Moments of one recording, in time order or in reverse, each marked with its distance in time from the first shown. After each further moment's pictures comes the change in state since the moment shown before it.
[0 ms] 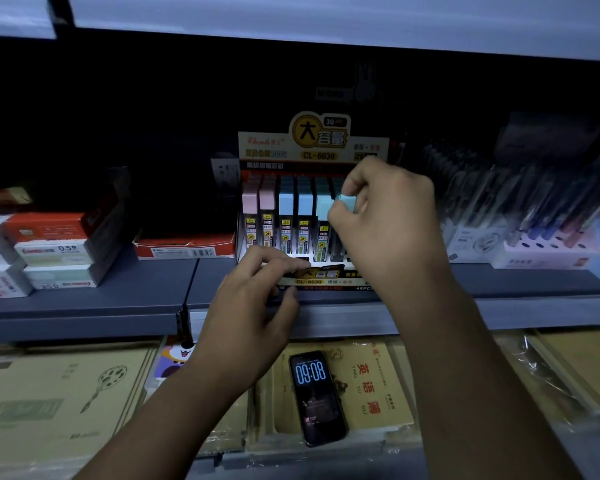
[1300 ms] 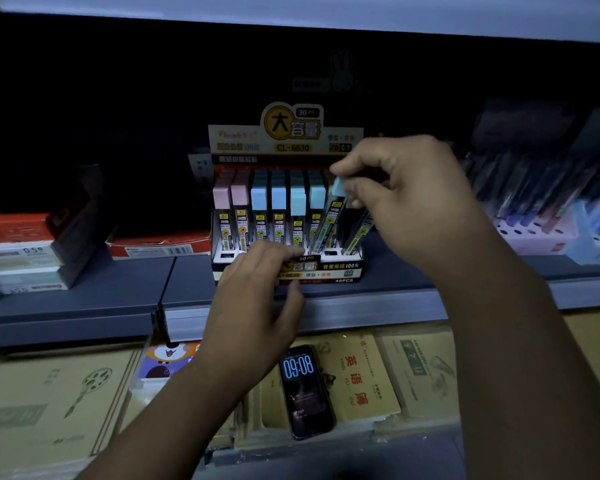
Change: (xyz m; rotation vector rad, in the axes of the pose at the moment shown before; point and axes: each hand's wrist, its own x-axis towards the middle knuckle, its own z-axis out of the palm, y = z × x) left_hand 0.007 0.018 0.024 0.085 0.016 0.055; right_hand 0.010 0.029 -0.042 0.210 -0.172 -0.079
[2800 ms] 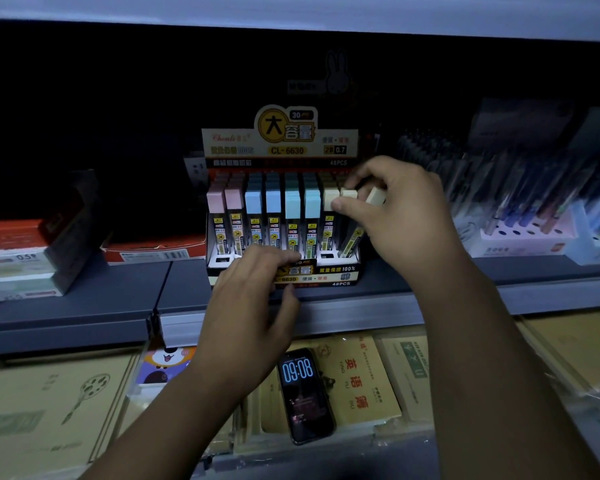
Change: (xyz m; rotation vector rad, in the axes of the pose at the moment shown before) left_hand -0.001 -0.002 0.001 0.002 0.012 0.006; right_hand 0.001 0.032 0.017 -0.029 0.105 0.133
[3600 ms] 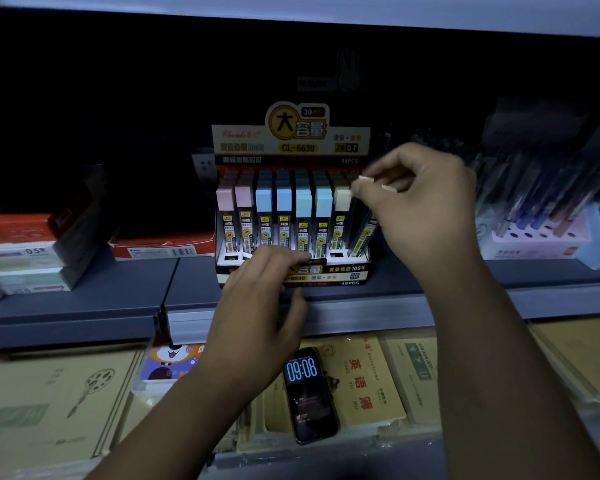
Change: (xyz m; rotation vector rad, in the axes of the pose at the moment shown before) left_hand -0.003 -0.001 0.000 -0.034 -0.035 -0.018; right_hand 0.002 -0.004 0.005 0.100 0.196 0.016
